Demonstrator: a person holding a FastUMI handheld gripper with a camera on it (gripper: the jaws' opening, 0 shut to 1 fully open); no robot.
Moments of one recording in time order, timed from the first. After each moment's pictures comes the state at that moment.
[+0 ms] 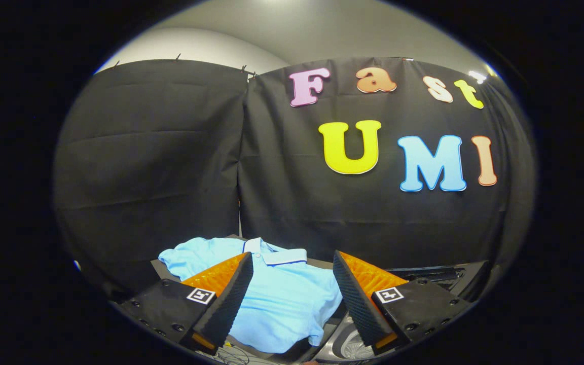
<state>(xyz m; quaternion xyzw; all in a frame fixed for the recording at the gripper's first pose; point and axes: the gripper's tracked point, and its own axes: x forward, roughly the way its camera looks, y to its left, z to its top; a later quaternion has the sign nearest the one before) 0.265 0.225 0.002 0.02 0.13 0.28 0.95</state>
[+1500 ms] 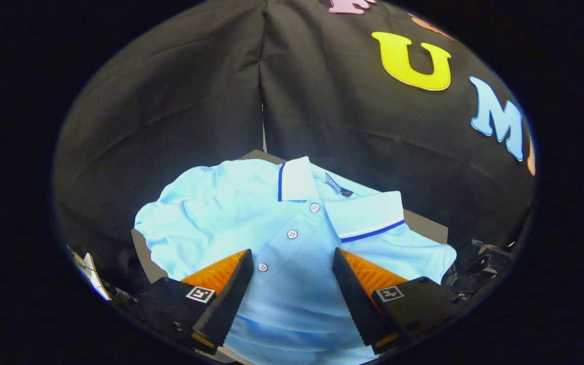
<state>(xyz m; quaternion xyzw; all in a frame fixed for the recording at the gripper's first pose) 0.311 0.359 -0.123 -0.08 0.40 0.33 0.85</state>
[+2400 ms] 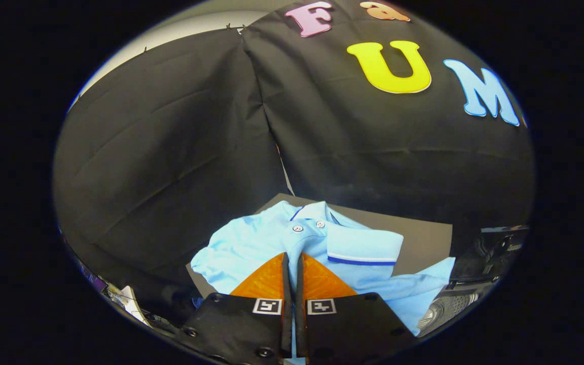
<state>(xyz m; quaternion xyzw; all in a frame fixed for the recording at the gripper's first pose) 0.304 0.345 -0.045 0.08 0.33 0.38 0.86</state>
